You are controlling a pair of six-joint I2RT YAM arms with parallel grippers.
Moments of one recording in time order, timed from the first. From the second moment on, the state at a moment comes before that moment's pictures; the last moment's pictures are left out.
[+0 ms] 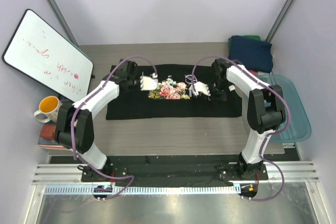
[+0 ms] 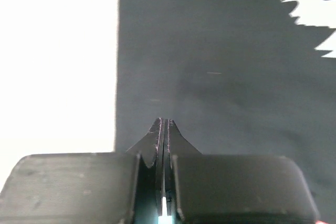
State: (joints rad) left arm -0.36 1.63 1.21 -0.37 0.11 1.25; right arm 0.24 1.85 1.45 -1.11 -0.35 -1.45
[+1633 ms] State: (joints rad) left arm -0.31 1.43 0.75 -0.71 0.15 1.32; right arm 0.24 1.77 1.12 -1.13 -0.32 -1.43
